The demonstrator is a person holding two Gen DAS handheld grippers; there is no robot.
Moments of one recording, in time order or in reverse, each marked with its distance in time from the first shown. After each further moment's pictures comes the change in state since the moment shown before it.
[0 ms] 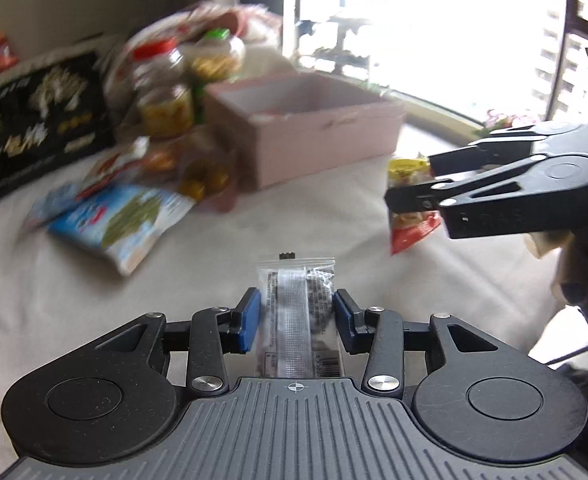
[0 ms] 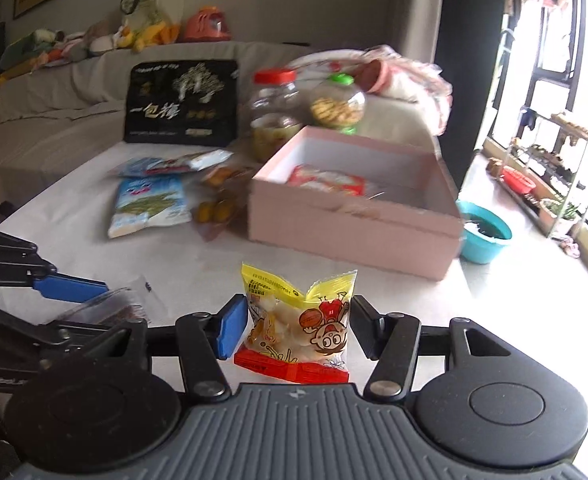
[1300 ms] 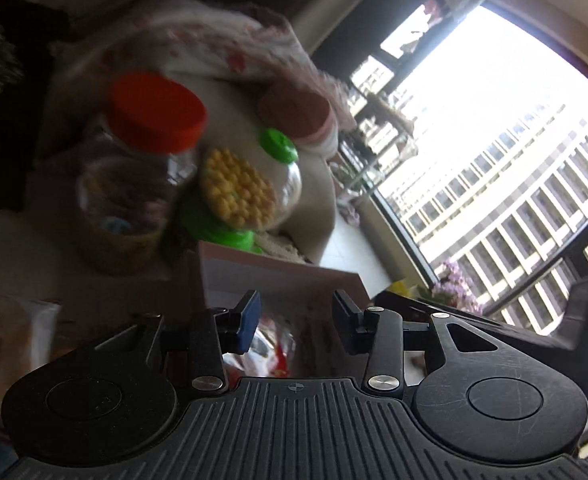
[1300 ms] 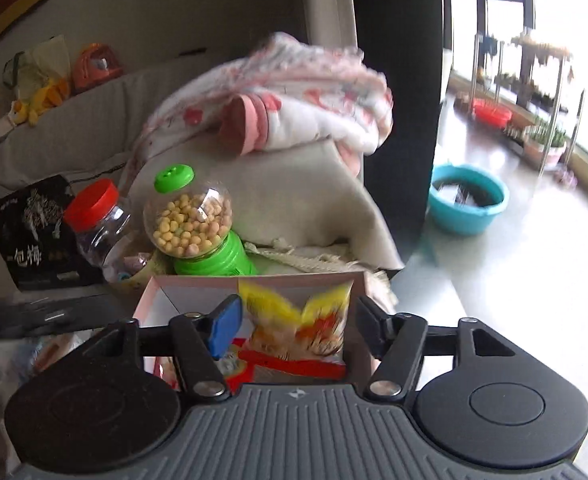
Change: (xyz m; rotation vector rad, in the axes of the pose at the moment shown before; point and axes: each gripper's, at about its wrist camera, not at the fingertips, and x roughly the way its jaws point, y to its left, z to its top) left arm 0.169 0.155 0.197 -0.602 -0.098 -0.261; right arm 0.184 -0.150 0.177 0.315 0.125 -0.005
